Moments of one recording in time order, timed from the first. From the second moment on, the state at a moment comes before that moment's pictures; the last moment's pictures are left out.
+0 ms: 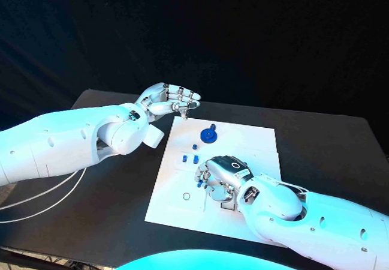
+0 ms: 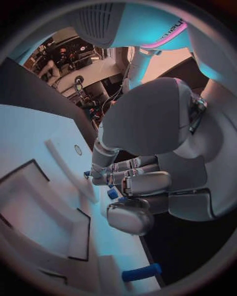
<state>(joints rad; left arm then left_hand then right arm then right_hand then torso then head) 1.16 -0.87 0.01 1.49 -0.24 -0.19 0.33 1.42 -0.19 0.56 0.02 0.29 0.85 0.22 0.24 0.30 0.95 0.15 0.35 0.14 1.05 0.07 1.07 0.46 0.17 0.83 0.16 1.02 0.77 1.03 -0.63 -0.17 1.69 -1.70 -0.43 -0.29 1.40 -0.18 0.70 0.01 0.16 1.03 0.13 0.37 0.29 1.28 0.08 0.10 0.09 1.47 -0.01 1.41 1.27 0.09 1.41 0.08 1.11 1.31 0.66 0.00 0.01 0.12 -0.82</state>
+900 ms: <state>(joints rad) 1.16 -0.87 0.01 1.49 -0.24 -0.19 0.33 1.42 -0.19 0.56 0.02 0.29 0.85 0.22 0.24 0.30 0.94 0.15 0.35 0.14 1.05 0.07 1.07 0.46 0.17 0.83 0.16 1.02 0.77 1.03 -0.62 -0.17 1.69 -1.72 -0.39 -0.32 1.39 -0.18 0.70 0.01 0.16 1.03 0.13 0.37 0.30 1.28 0.08 0.09 0.09 1.47 -0.01 1.40 1.27 0.09 1.41 0.08 1.10 1.31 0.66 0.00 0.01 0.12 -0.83</state>
